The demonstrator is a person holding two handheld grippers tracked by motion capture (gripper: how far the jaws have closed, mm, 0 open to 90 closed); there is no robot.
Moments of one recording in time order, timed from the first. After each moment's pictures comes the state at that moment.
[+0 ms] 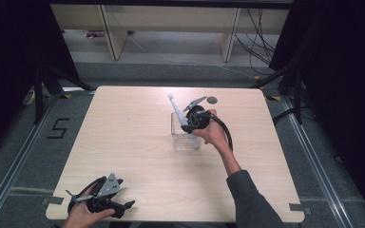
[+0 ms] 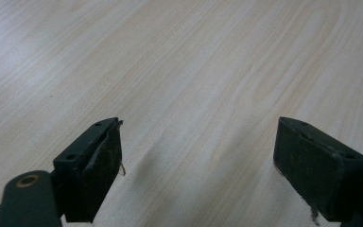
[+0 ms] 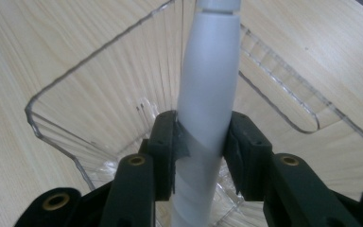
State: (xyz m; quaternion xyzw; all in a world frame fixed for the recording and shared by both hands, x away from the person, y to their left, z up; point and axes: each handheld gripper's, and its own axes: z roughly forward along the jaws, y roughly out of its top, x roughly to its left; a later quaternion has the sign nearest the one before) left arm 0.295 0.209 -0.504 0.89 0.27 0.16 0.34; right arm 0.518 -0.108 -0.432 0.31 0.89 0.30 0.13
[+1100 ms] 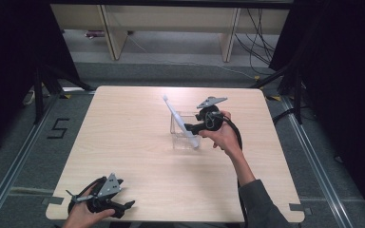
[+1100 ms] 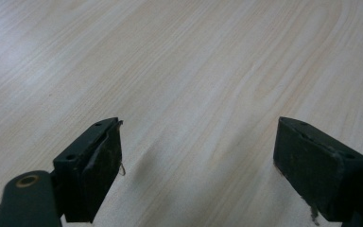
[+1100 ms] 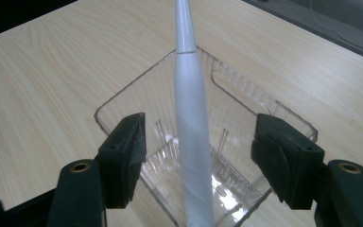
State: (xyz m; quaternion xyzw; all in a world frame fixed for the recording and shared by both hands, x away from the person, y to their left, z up) left arm 0.295 0.208 -0.505 0.89 0.27 0.16 0.34; right arm 0.487 -0.139 -0.407 0.35 0.84 0.40 0.13
